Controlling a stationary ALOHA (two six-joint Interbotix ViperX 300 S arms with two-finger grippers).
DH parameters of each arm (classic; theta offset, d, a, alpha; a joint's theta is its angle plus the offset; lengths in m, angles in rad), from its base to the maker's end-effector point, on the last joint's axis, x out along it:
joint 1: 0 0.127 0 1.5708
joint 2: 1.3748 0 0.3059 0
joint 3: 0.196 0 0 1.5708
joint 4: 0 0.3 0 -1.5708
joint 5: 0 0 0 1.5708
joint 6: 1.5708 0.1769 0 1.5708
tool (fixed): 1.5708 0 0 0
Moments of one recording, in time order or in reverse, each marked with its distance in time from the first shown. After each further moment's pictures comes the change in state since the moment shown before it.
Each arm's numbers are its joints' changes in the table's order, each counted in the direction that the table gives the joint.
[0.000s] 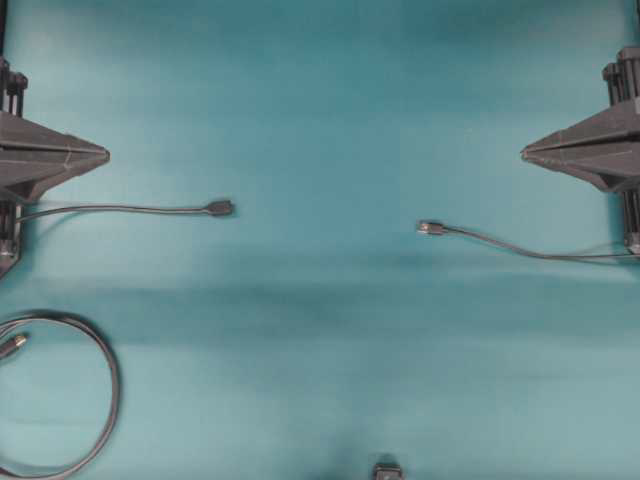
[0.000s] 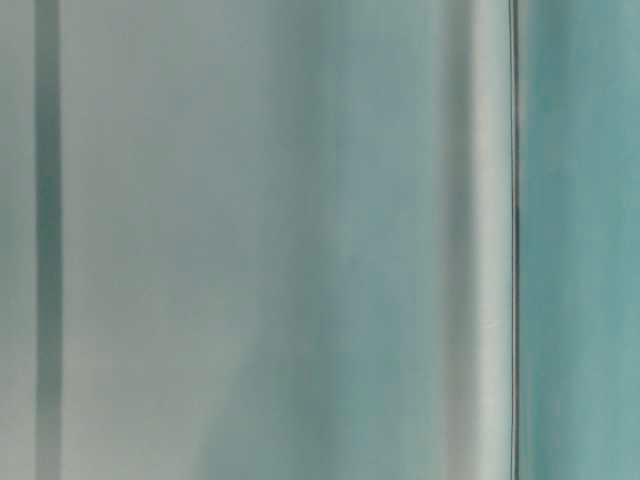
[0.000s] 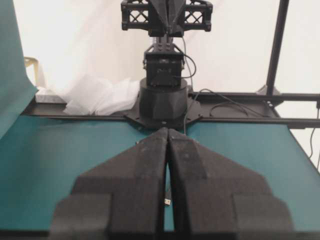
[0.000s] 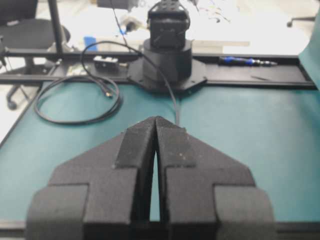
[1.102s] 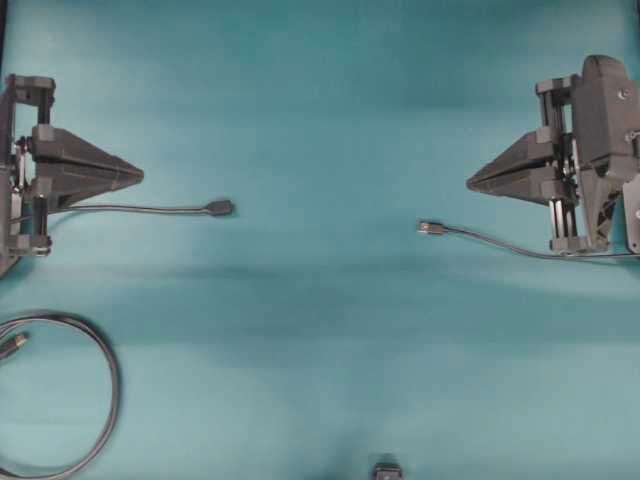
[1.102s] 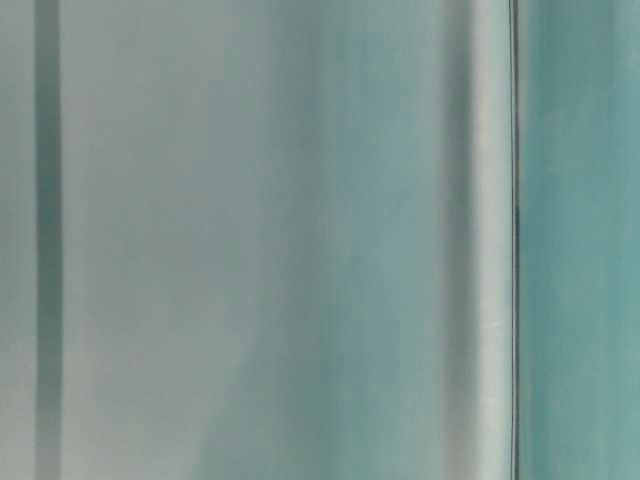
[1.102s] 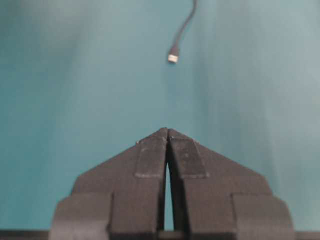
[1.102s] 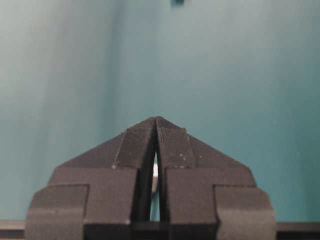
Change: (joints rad) left arm 0.029 -0.101 0.075 -0.015 -0.449 -0.025; right arm -0.003 -0.276 0.155 -0.006 -0.486 0.031
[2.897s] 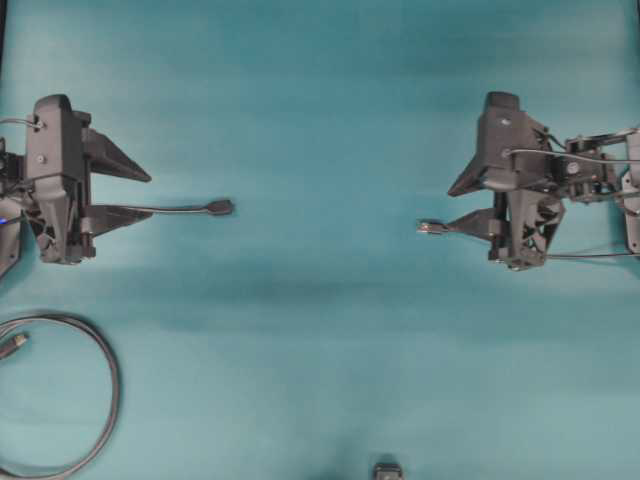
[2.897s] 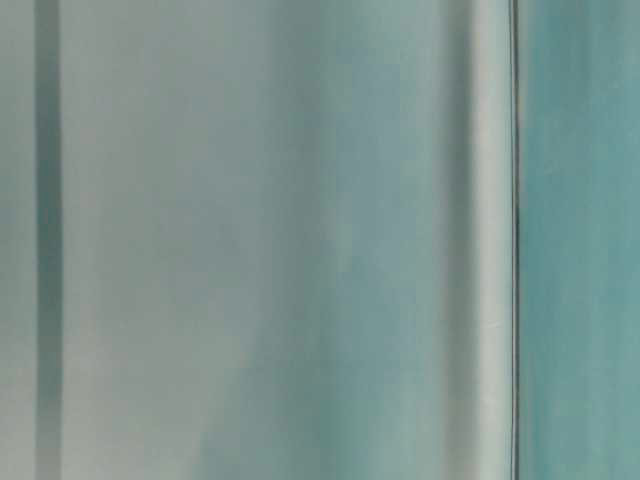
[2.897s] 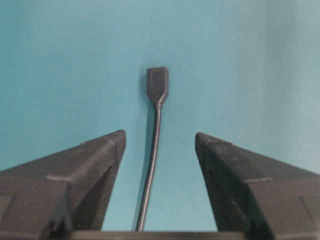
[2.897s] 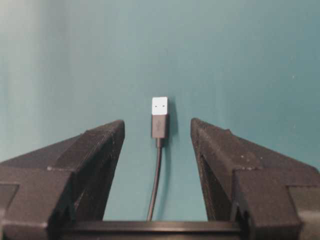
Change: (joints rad) left arm 0.025 -0.252 -0.092 -0.002 -0.028 -0.002; right arm -0.002 -0.360 -0.014 0.000 0.067 0.184
